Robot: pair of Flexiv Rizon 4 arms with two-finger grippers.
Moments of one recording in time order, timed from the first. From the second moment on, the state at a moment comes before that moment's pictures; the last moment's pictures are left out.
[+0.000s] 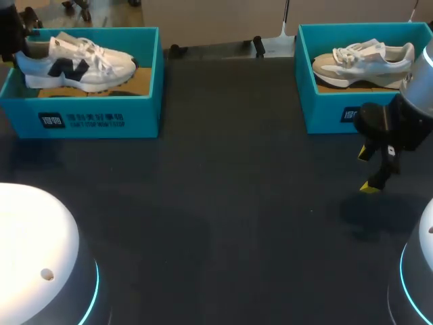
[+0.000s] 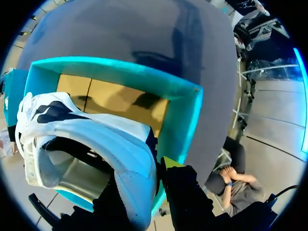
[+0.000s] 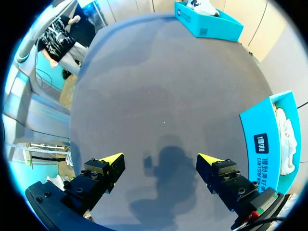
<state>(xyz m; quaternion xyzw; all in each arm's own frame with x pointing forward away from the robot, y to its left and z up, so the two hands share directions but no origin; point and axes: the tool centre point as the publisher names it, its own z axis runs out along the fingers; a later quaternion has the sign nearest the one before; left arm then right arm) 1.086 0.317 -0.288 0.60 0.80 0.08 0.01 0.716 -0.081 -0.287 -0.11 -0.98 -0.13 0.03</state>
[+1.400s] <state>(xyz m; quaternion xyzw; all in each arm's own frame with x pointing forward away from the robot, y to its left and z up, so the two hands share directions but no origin) 1.052 0.307 -0.338 0.60 0.80 0.05 -0.02 0.716 -0.081 -0.287 -0.11 -0.98 -0.13 0.03</state>
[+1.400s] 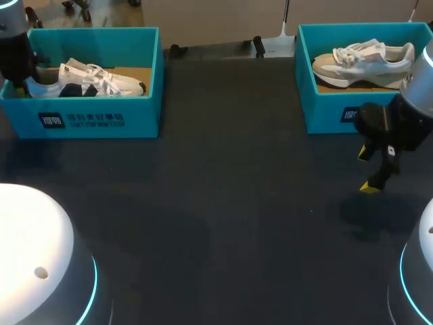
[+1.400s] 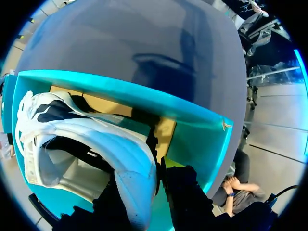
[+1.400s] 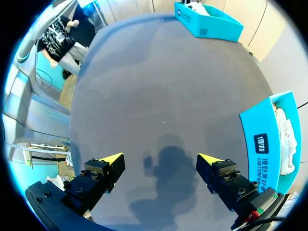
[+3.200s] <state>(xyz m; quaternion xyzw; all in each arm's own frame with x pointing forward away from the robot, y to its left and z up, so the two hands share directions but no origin) 1.056 0.298 -0.380 0.62 0.79 0.03 -0.01 0.716 -0.081 -0.287 -0.11 -0.98 -0.13 0.03</state>
